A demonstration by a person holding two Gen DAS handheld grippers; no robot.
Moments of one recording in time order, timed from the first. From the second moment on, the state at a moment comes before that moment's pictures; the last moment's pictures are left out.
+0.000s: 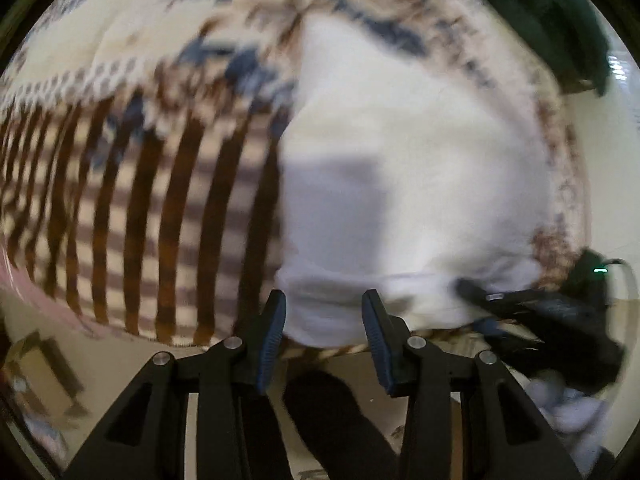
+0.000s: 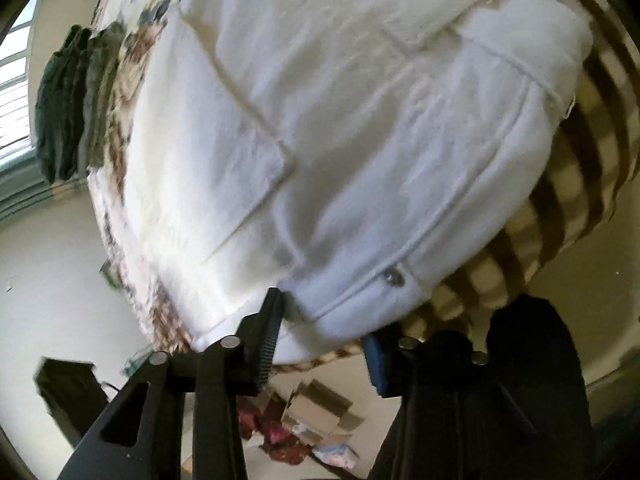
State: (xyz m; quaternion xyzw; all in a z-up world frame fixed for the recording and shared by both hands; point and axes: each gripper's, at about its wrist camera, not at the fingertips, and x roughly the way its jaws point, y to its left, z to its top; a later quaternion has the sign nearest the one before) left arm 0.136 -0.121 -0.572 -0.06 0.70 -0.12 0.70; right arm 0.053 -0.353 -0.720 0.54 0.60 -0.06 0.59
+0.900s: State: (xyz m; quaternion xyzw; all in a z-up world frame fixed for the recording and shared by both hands) left arm 0.173 -0.113 -0.592 -0.16 0.67 -0.13 0.72; right arm 0.032 -0.416 -0.748 0.59 0.50 0.02 0.63
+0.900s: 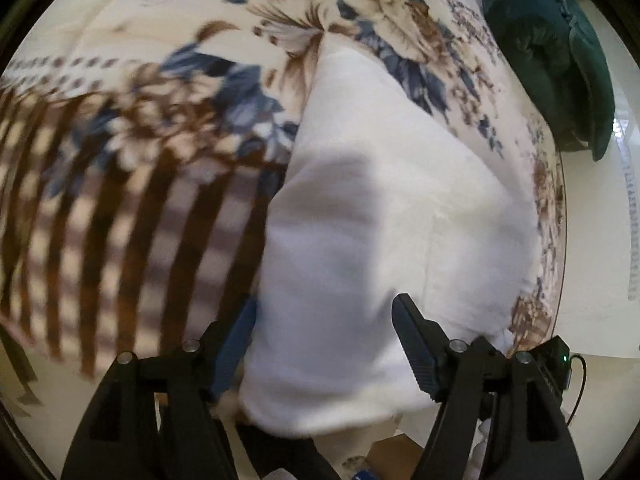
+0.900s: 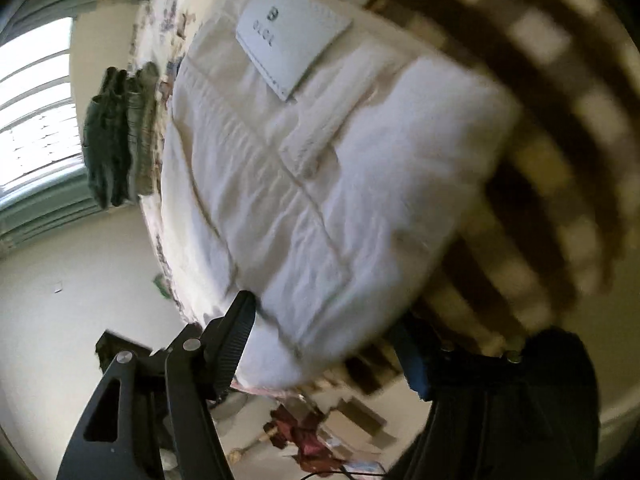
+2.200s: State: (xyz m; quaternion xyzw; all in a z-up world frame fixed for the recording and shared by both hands) left arm 0.206 -0.113 -0.497 -0.24 0.59 -0.20 0.74; right arm 0.095 -0.425 -0.631 0.58 0.42 0.07 0.69
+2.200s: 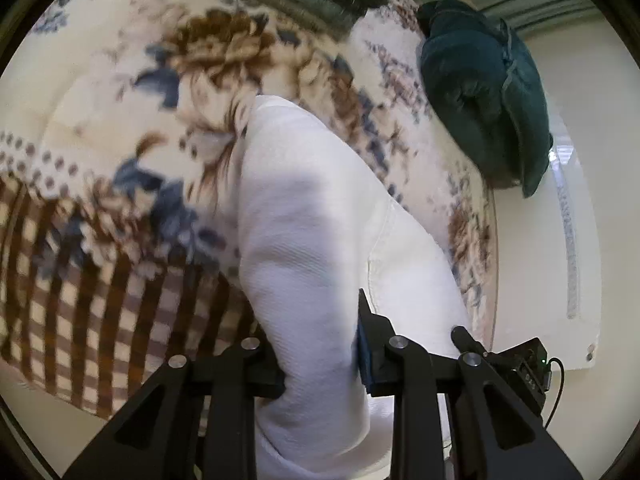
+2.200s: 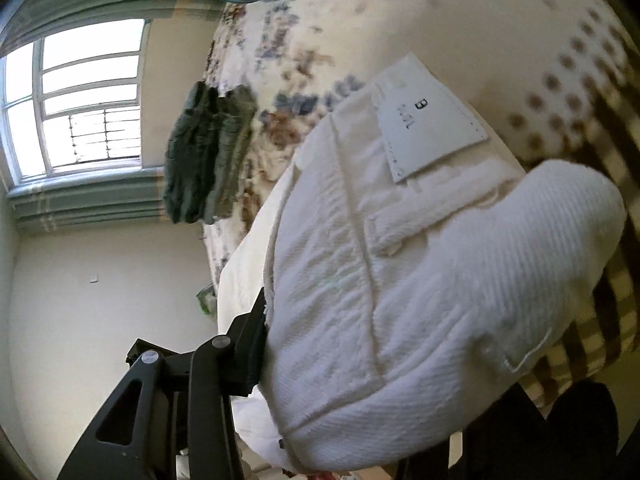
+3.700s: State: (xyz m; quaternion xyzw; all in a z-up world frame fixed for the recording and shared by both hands) left arm 0.738 0.024 -0.417 -0.20 0.58 -0.19 0.76; right arm 0.654 -0.293 -0.510 0.52 0.45 0.07 0.72
